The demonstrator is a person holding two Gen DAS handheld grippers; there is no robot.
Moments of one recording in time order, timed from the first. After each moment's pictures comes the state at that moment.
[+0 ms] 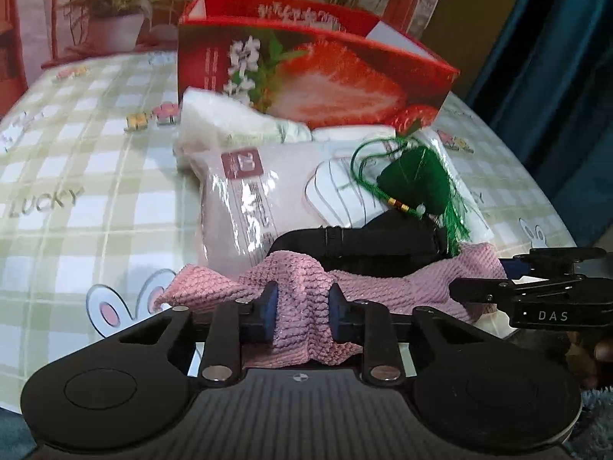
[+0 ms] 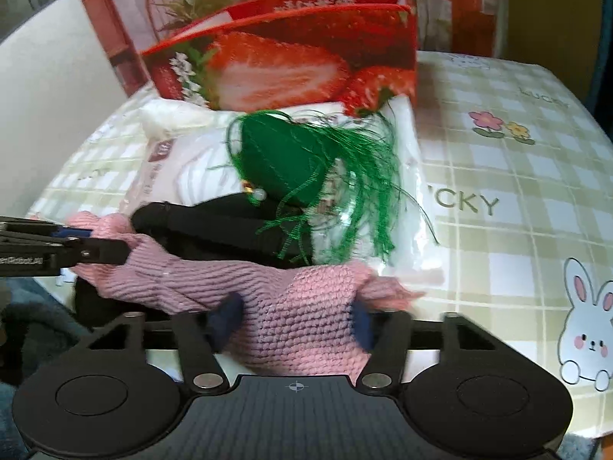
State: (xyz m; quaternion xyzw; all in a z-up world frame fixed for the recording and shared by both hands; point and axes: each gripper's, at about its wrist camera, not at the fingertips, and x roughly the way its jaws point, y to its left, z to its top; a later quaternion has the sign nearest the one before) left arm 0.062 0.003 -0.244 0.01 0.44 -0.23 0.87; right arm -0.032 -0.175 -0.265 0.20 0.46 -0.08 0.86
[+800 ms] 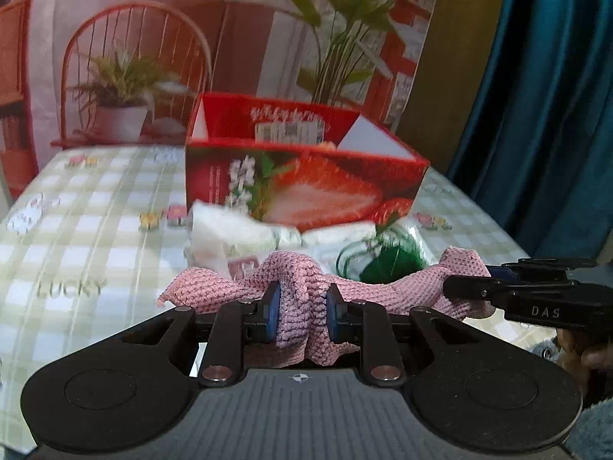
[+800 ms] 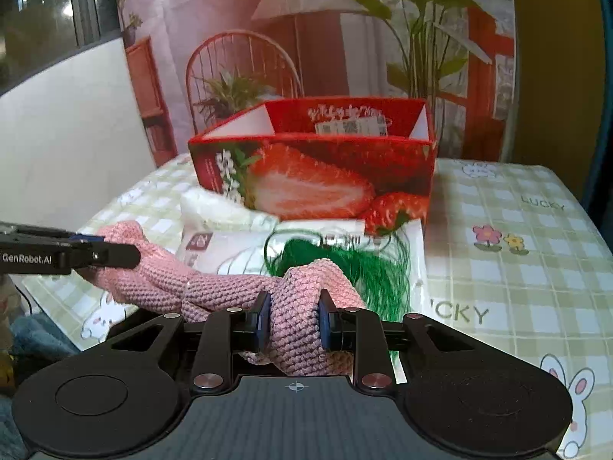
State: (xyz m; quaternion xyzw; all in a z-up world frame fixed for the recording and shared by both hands) left arm 0.048 0.010 -0.198 0.00 0.32 -0.24 0.92; right arm -0.037 -0.169 -0.214 0.14 0.33 -0.09 0.93
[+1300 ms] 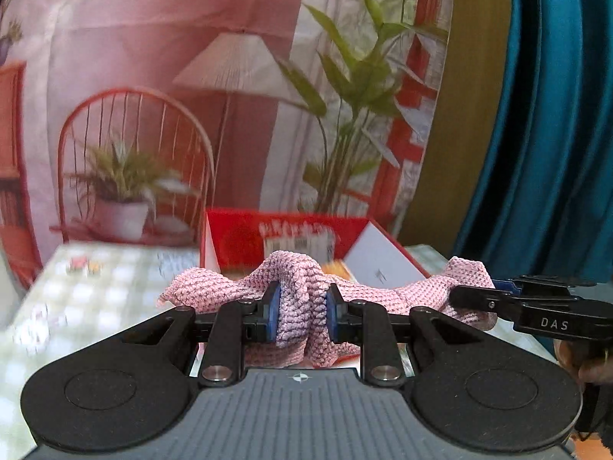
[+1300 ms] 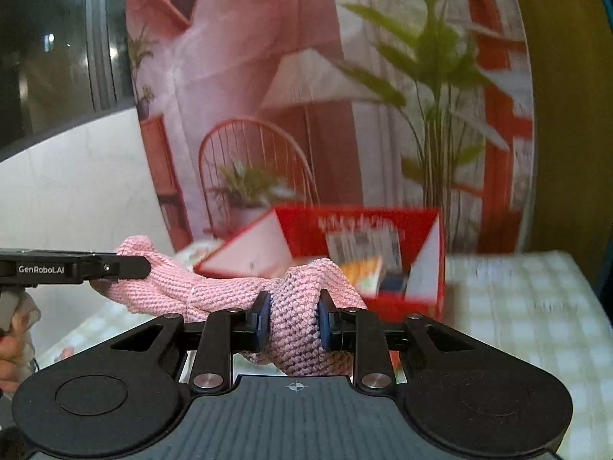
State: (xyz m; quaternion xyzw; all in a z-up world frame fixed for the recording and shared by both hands) left arm 0.120 0.005 -0.127 -0.01 0.23 -0.23 0.95; right arm 0.017 -0.215 -0.143 0.14 0.23 -0.07 0.96
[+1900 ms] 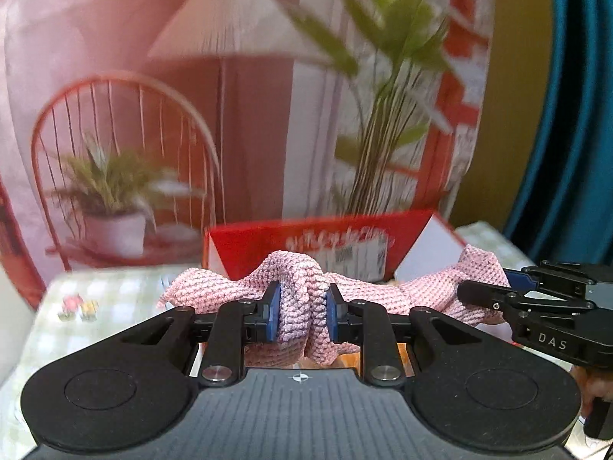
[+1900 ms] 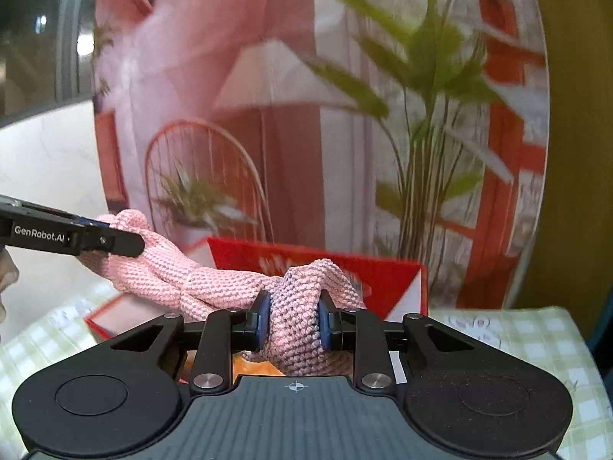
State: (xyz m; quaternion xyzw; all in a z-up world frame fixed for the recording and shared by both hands) left arm 0.271 -0.041 -0.143 0.06 0.30 -0.20 0.93; right arm 0.135 -0.284 -0.178 0.10 0.24 -0.12 0.96
